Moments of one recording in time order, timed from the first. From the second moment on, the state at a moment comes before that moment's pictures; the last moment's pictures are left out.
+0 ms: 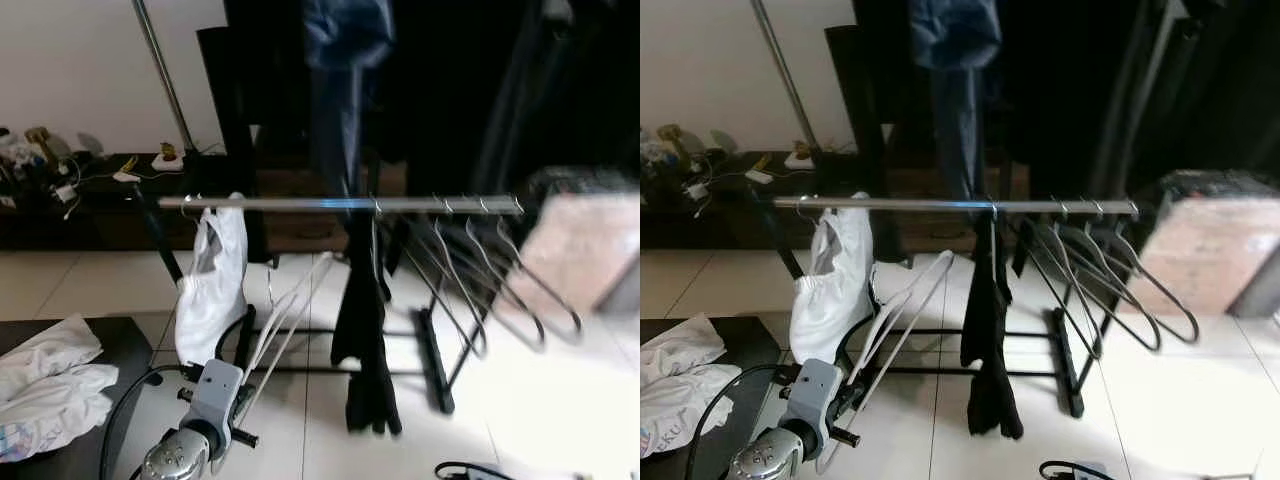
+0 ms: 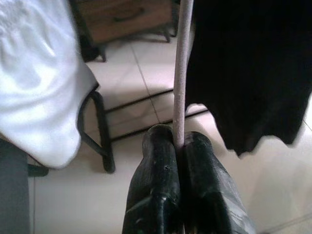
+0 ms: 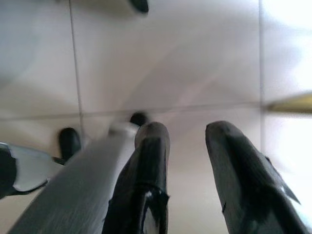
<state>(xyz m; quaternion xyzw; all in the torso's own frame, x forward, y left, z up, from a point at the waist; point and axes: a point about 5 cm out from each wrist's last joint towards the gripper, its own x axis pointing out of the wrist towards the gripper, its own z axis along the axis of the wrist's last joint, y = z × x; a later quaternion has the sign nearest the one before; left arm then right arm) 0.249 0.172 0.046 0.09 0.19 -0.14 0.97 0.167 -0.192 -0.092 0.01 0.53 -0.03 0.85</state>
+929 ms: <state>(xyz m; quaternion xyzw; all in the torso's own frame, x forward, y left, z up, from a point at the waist) 0.265 0.169 0.049 0.13 0.20 -0.16 0.96 0.174 -0.177 -0.091 0.01 0.53 0.00 0.85</state>
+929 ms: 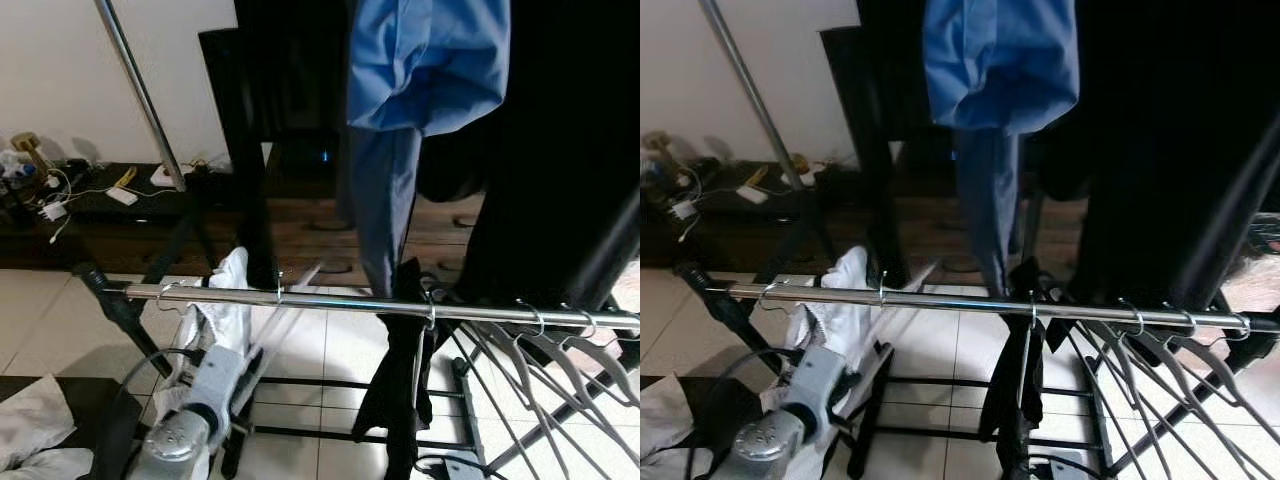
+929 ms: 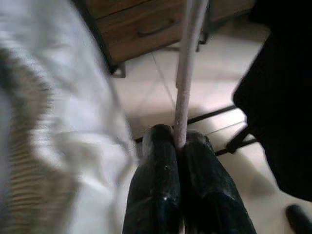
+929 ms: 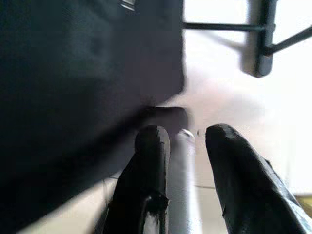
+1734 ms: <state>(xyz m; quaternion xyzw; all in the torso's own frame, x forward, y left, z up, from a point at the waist) 0.266 0.161 0.039 0.08 0.30 -0.16 0.94 0.173 -0.178 -0.092 0.01 0.53 0.00 0.85</state>
